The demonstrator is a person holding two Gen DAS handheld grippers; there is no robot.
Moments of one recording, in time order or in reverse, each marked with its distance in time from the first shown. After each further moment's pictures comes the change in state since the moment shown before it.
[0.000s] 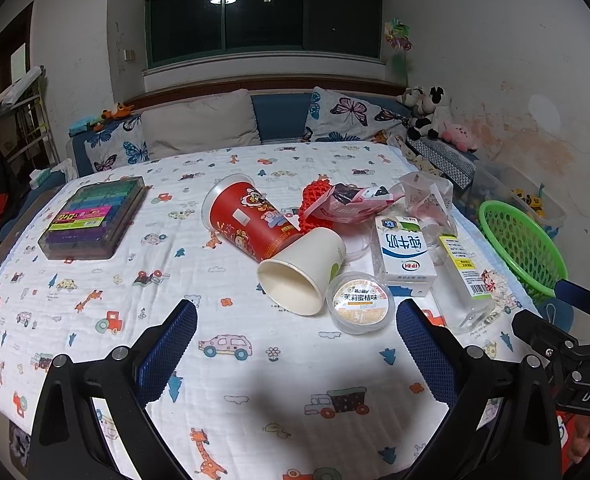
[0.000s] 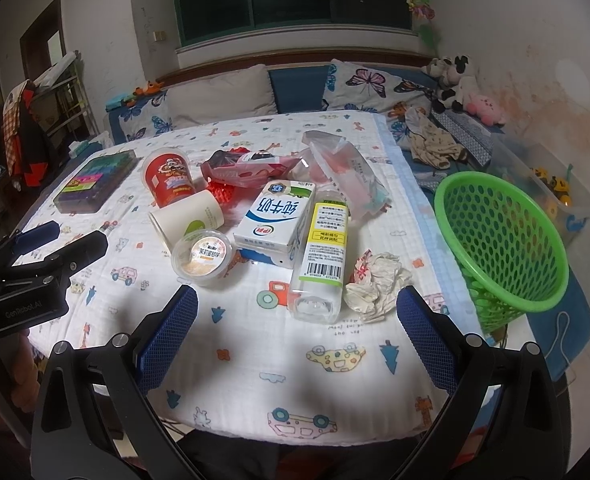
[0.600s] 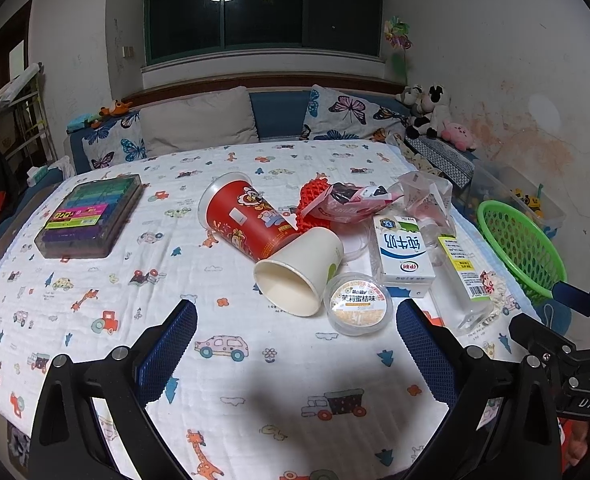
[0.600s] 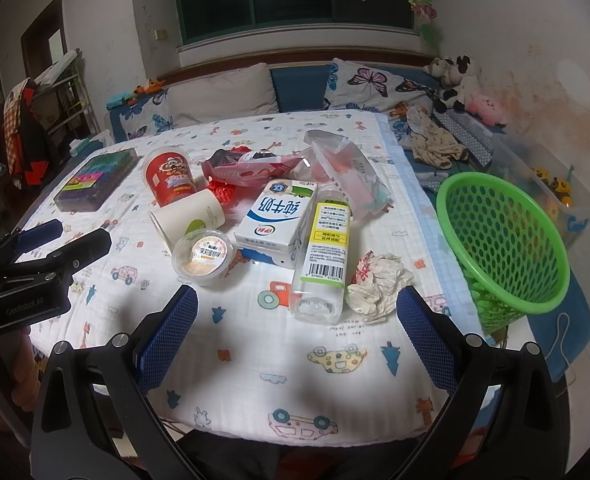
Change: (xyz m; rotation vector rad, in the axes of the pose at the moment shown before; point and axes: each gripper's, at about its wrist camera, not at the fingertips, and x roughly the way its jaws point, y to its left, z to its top) left arm 0.003 -0.002 0.001 -0.003 0.007 -0.006; right arm 0.001 0.000 0.000 0.000 0.002 0.002
